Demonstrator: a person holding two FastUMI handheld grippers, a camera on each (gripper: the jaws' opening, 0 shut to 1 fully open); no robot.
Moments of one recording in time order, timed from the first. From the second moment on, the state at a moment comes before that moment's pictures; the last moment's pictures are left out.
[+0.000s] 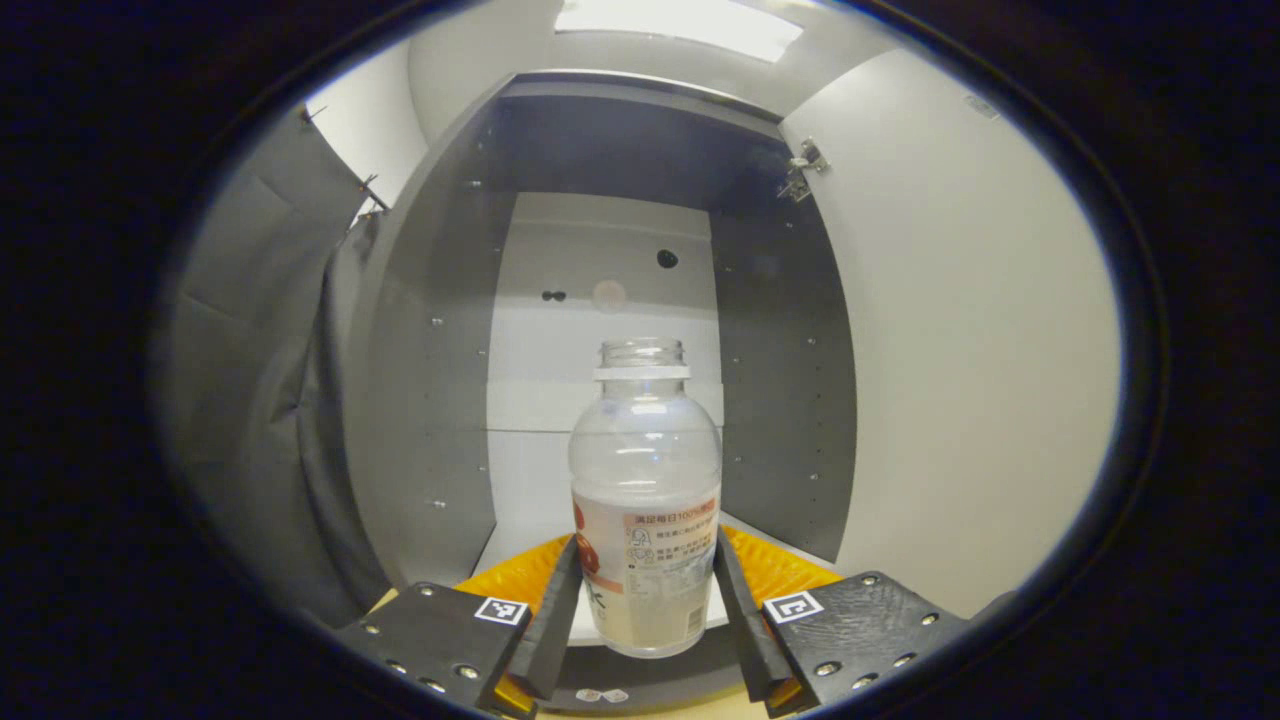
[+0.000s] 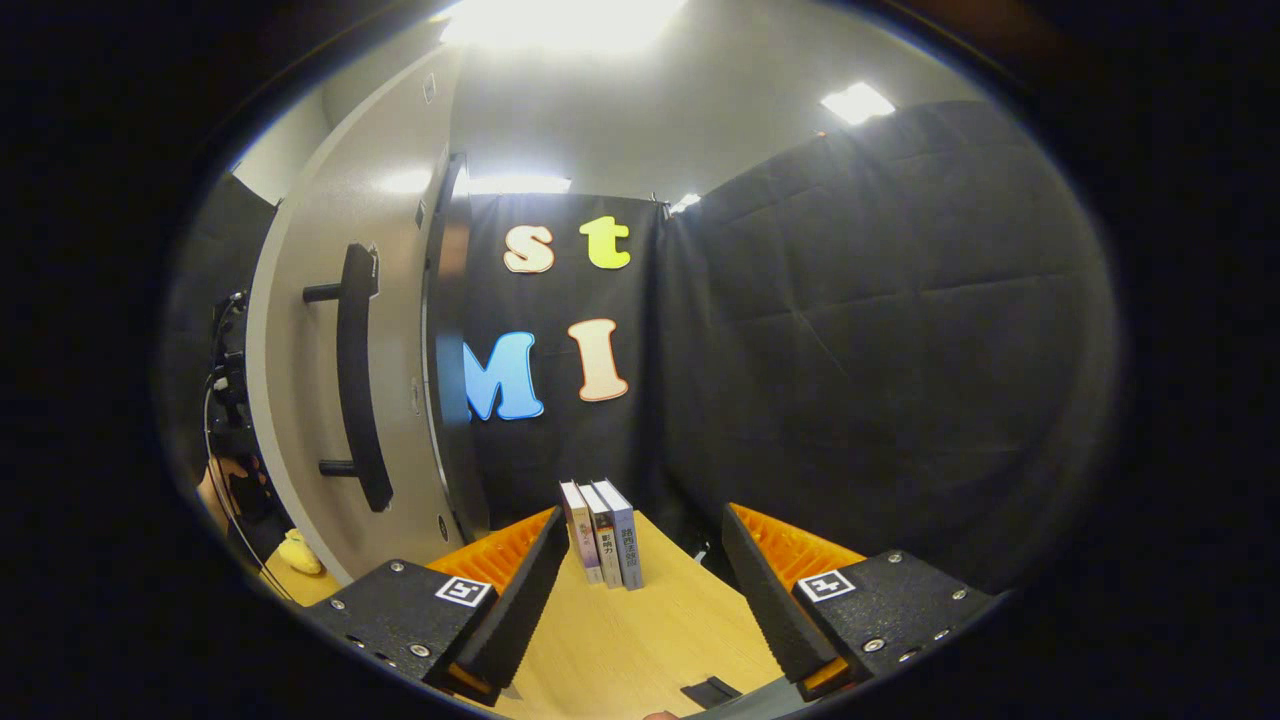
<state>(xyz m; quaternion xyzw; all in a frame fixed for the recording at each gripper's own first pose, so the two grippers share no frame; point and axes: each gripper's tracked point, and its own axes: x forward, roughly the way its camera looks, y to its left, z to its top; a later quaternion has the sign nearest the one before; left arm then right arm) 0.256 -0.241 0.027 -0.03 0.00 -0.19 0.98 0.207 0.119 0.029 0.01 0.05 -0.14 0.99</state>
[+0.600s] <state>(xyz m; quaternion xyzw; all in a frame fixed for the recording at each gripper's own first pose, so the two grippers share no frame) 0.130 -0.190 0.000 -0.01 -0.01 -0.13 0.99 0.199 0.126 0.024 -0.01 0.06 -0.05 1.00</state>
